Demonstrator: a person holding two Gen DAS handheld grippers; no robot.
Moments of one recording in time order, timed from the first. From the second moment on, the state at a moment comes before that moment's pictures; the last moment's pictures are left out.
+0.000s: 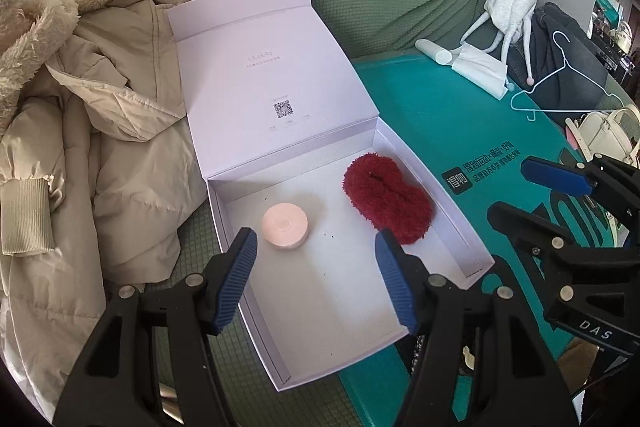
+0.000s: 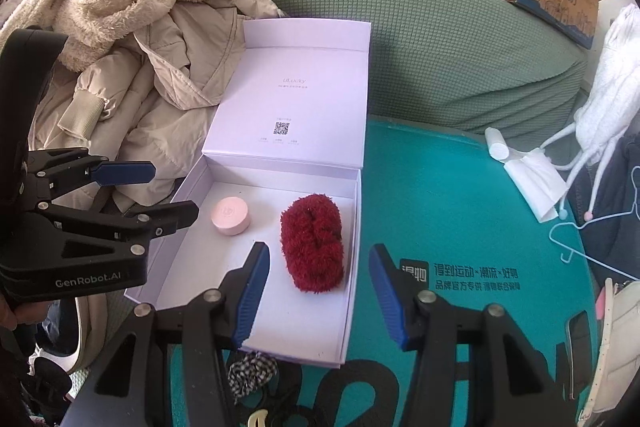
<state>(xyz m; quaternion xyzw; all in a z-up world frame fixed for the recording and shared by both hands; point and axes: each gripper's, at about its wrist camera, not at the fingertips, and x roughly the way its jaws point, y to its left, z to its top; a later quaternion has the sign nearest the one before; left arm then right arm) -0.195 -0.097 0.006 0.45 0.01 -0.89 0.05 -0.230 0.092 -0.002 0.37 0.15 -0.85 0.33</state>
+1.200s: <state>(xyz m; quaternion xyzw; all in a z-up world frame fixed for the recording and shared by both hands) -0.038 0.010 -0.017 0.45 -0.02 -0.89 -0.05 -0.103 0.209 -0.028 0.39 0.13 -0.87 0.27</state>
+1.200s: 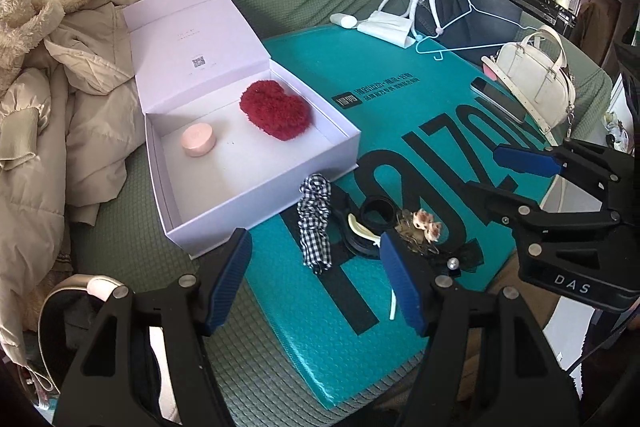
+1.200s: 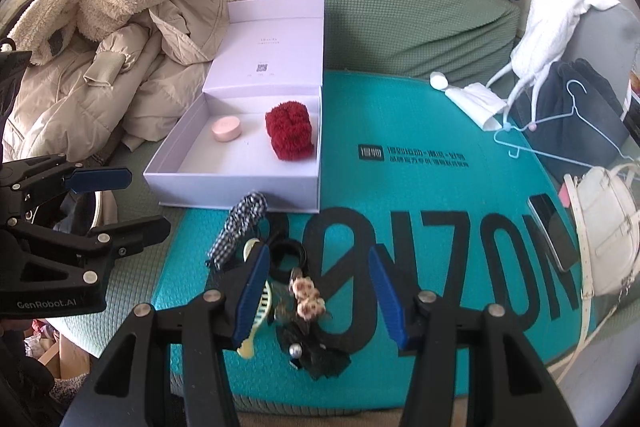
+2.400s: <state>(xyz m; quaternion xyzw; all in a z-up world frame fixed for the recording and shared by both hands) -0.051 0.044 -0.115 0.51 0.04 -0.85 -0.14 -0.094 0.251 -0.122 0.49 0.06 -0.83 0.27</state>
